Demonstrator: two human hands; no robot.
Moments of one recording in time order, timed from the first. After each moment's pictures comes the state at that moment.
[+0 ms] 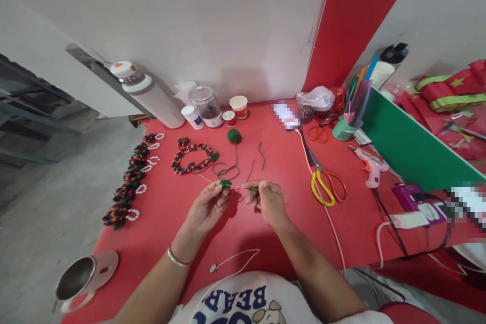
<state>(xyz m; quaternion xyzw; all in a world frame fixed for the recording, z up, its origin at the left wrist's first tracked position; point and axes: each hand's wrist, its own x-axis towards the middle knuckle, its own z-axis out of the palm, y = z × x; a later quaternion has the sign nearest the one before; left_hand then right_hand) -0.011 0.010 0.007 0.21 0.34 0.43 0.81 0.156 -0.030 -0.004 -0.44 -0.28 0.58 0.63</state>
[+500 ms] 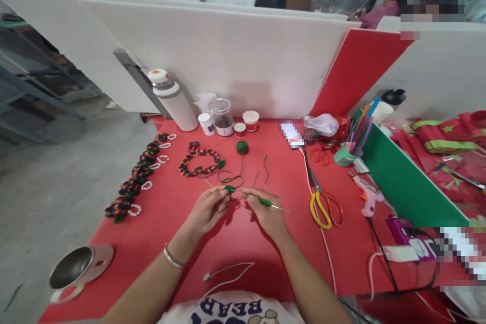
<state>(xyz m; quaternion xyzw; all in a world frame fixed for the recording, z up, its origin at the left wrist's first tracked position) -0.014 0.016 0.019 0.24 0.40 0.46 0.76 0.165 -0.026 0.018 -0.47 -0.52 0.44 0.56</state>
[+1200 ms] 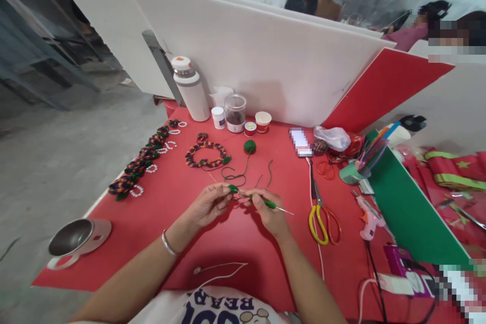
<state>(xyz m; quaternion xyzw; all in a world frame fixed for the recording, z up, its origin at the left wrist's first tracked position) -0.020 0.017 0.008 0.22 0.37 0.43 0.79 0.173 -0.011 0.024 -0.38 -0.56 0.52 0.52</state>
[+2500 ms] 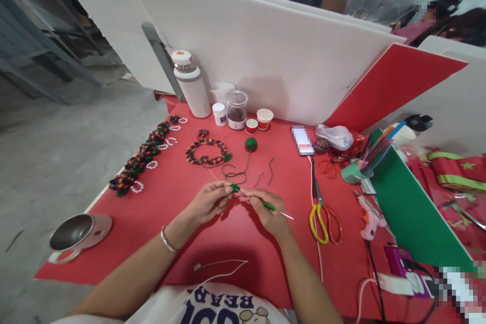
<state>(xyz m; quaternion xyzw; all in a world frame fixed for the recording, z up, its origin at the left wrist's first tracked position) -0.019 0.017 0.013 0.28 0.39 0.43 0.77 0.179 -0.014 0.025 -0.41 -0.65 0.41 0.49</state>
